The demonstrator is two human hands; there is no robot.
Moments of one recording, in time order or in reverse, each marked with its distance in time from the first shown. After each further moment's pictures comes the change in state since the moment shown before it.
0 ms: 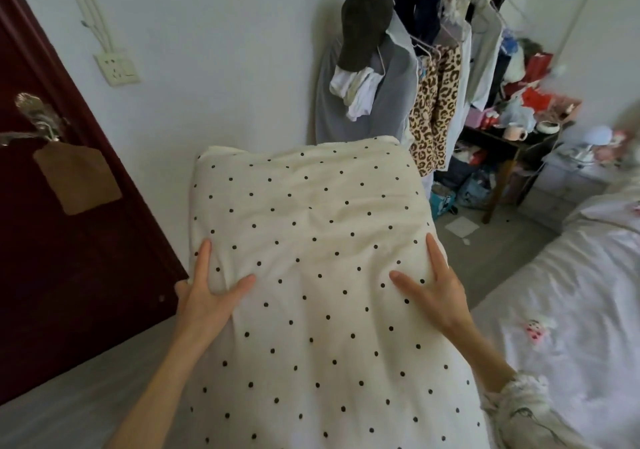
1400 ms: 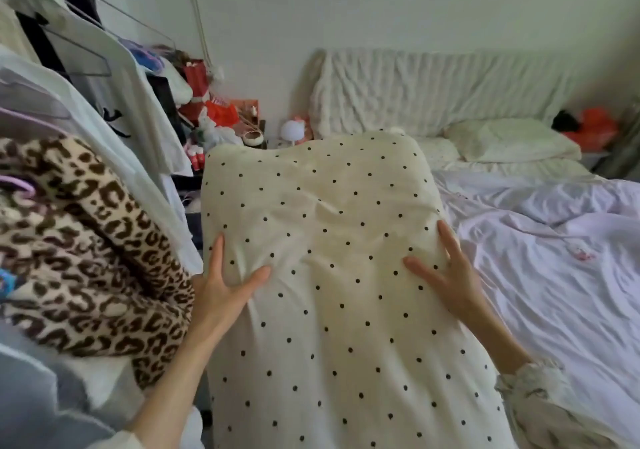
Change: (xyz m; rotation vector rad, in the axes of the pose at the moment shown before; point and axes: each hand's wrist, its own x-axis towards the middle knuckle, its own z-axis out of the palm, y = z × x) left_hand 0.411 0.388 0.653 0.047 -0.995 0.512; right_hand 0.429 0.150 -0.270 -0.097 0.934 0.479
